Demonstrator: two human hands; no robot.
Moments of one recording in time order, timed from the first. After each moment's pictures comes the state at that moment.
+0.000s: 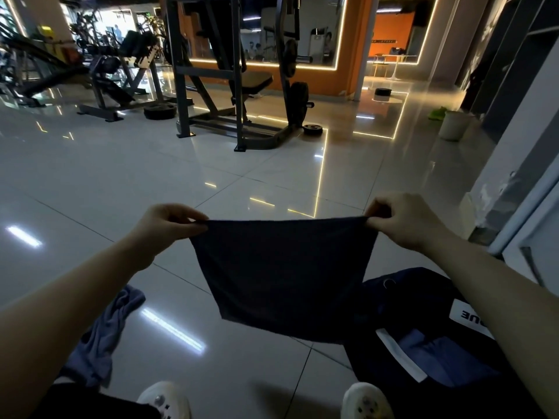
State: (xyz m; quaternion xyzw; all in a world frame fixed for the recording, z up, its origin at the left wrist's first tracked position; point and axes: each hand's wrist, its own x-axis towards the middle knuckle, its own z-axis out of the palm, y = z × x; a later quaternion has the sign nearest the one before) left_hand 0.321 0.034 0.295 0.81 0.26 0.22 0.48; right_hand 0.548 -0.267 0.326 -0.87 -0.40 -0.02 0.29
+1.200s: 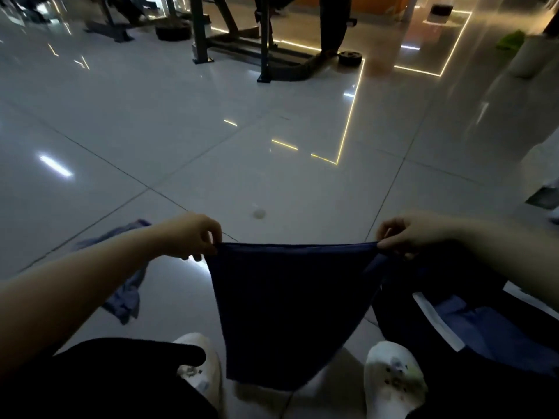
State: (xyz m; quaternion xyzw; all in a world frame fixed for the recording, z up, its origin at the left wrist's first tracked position) left_hand 0.322 0.073 0.195 0.91 0.26 -0.20 0.24; right_hand 0.581 -0.216 0.216 -0.84 -0.31 0.42 0.15
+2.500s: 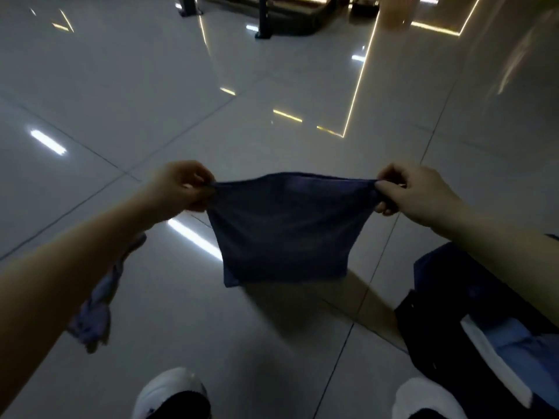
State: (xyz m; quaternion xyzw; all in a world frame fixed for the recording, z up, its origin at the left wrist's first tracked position) left_hand 0.408 0.149 0.135 0.81 0.33 0.12 0.47; right_hand 0.632 -0.117 0.143 -0.86 -0.33 0.18 0.35
